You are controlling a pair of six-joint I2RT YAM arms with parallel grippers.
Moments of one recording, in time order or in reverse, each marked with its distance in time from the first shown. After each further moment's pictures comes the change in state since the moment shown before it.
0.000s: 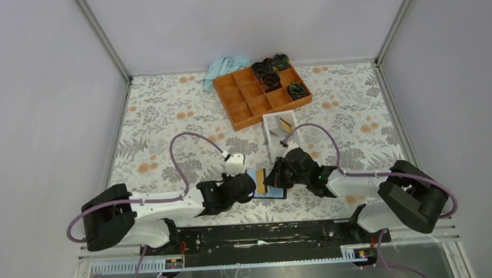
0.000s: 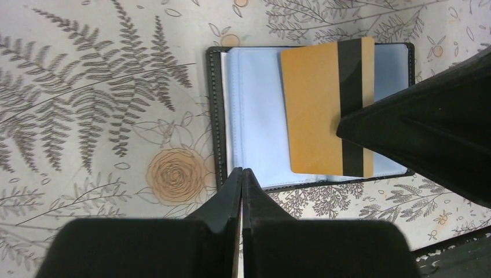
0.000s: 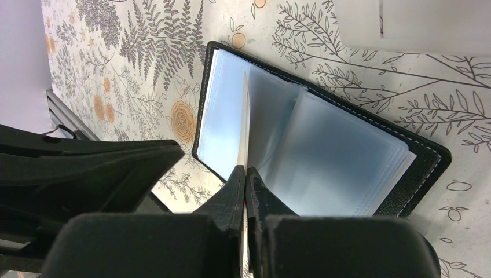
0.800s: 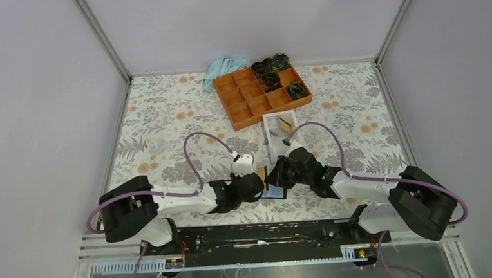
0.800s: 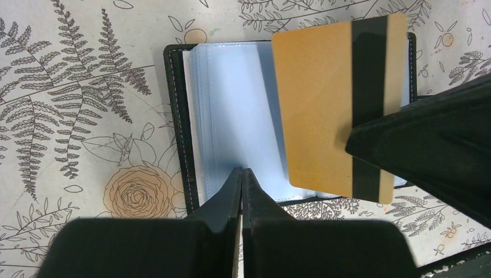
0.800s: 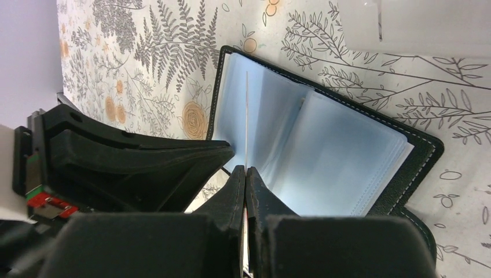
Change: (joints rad) left arm 0.000 0.173 0.038 0.109 0.051 0.022; right arm 0.000 -0.062 -0.007 -0.024 0.010 -0.002
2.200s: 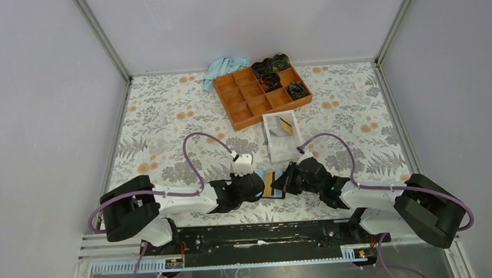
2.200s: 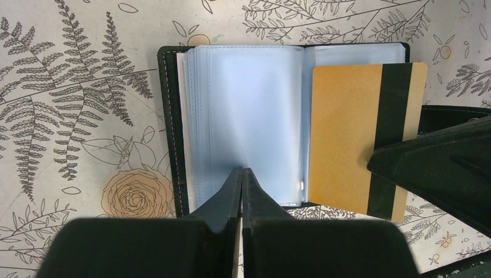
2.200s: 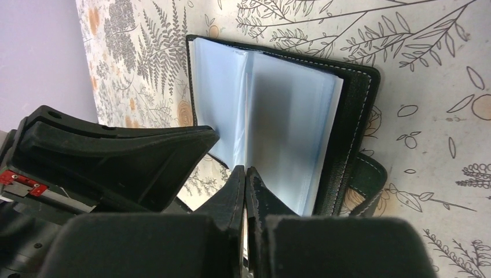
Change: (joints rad) left arm -0.001 0.012 0.003 0.008 -0.019 -0.034; right arm -0.004 -0.100 -0.177 0.111 0.044 0.208
